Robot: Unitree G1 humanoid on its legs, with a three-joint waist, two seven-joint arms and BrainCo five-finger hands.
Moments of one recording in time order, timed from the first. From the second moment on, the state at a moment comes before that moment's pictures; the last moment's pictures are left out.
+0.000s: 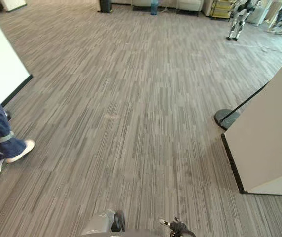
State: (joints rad) left arm 0.14 0.08 0.27 1.06 -0.14 0.00 0.05; right arm 0.05 -0.02 -0.30 1.08 0.07 -0.04 0.03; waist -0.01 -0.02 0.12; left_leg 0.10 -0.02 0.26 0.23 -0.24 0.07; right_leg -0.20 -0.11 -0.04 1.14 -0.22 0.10
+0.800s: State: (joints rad) left arm 0.07 -0.02 0.42 1.05 -0.32 0.01 0.07; right arm 0.04 -0.02 -0.43 1.08 0.19 0.01 0.00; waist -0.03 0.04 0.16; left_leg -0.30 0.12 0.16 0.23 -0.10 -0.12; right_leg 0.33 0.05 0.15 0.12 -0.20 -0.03
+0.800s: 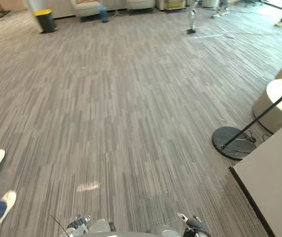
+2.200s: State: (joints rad) left arm 0.14 -0.01 0.36 1.07 -0.27 -0.02 0.04; right arm 0.18 -0.06 -0.39 1.16 0.23 -0.01 0.07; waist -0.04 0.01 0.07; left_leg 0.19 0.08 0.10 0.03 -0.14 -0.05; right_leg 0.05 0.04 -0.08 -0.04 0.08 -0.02
